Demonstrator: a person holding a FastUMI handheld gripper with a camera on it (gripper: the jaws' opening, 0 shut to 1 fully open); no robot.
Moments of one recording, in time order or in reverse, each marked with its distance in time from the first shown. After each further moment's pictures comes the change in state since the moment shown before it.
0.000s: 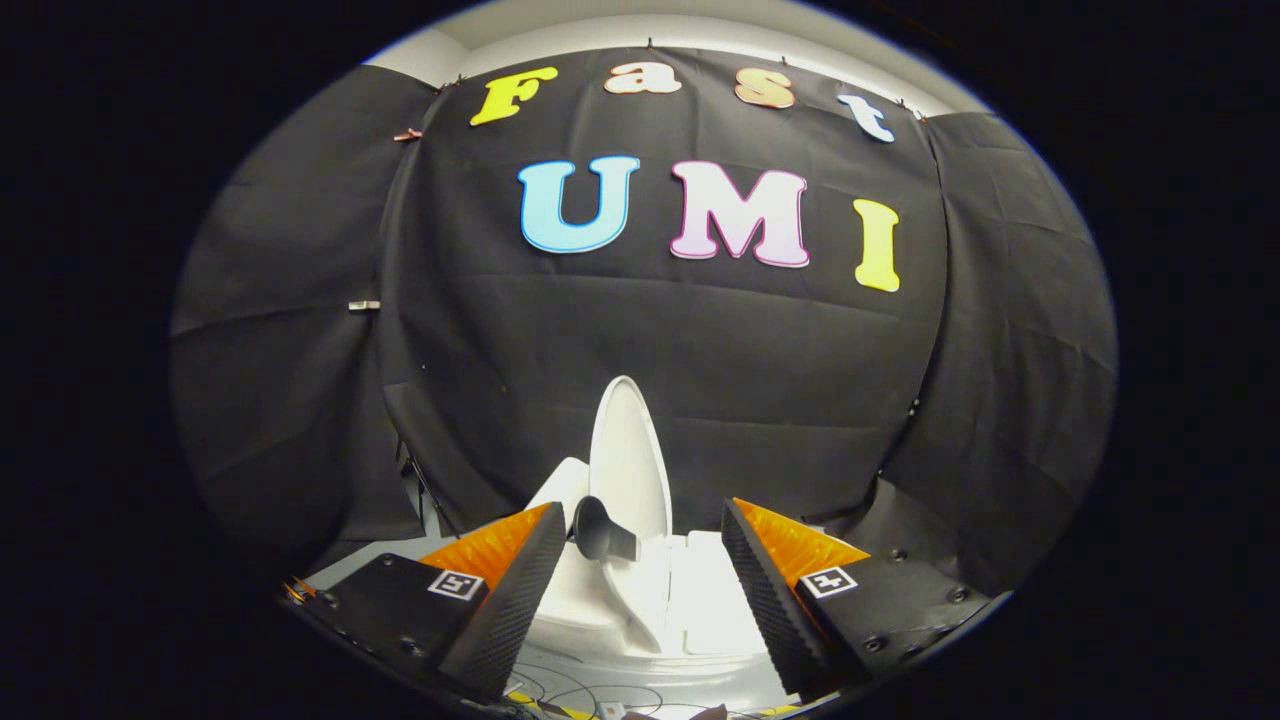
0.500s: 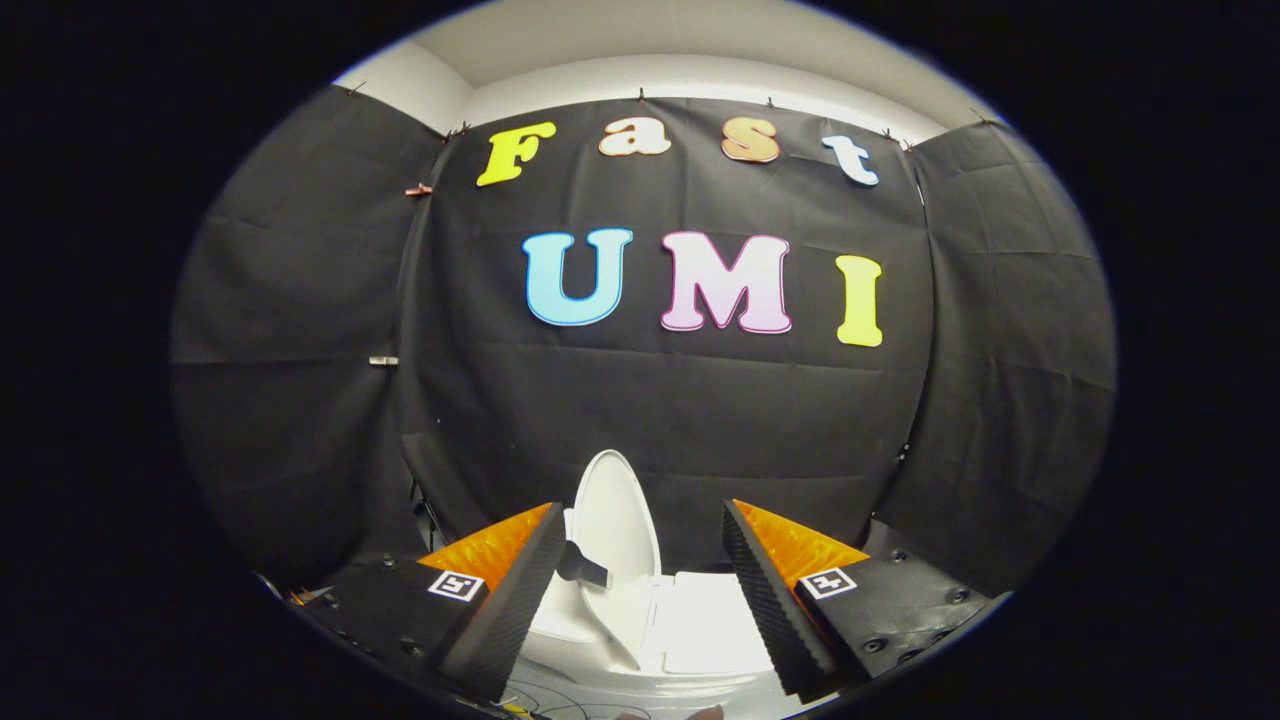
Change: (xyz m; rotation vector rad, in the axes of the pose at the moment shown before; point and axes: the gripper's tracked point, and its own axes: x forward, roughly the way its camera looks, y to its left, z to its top) arm -0.068 -0.045 0.068 0.044 -0.149 0.042
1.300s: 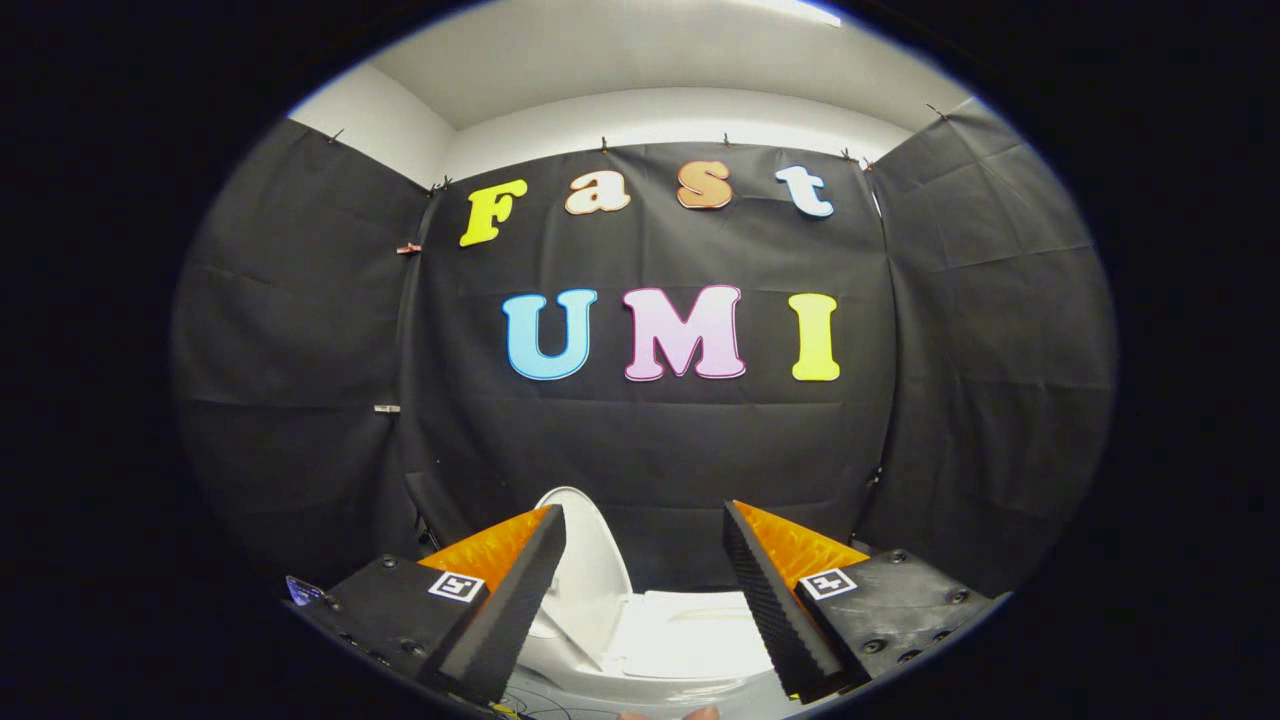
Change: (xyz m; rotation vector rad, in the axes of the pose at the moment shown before) arm -0.088 -0.108 0.050 0.045 -0.102 0.010
